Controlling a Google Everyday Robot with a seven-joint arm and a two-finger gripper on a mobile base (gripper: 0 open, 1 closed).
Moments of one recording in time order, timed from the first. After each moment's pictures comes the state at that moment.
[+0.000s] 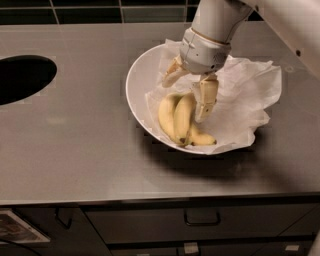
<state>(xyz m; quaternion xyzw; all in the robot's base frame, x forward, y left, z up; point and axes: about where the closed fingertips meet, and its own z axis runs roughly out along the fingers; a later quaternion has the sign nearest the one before) 0.529 -0.069 0.904 -0.86 0.49 0.12 0.11</state>
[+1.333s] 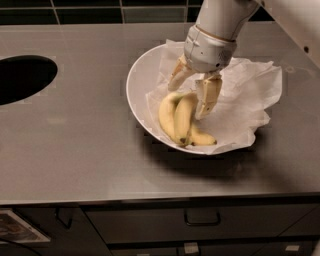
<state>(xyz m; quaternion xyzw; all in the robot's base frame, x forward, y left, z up) 0.524 -0.078 0.911 -0.85 0.50 0.11 0.10</state>
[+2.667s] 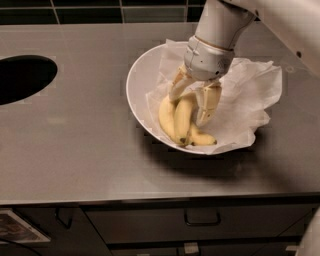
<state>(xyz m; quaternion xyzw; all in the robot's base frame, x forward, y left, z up) 0.521 -0.082 0.890 -0.85 0.50 0.13 0.08</state>
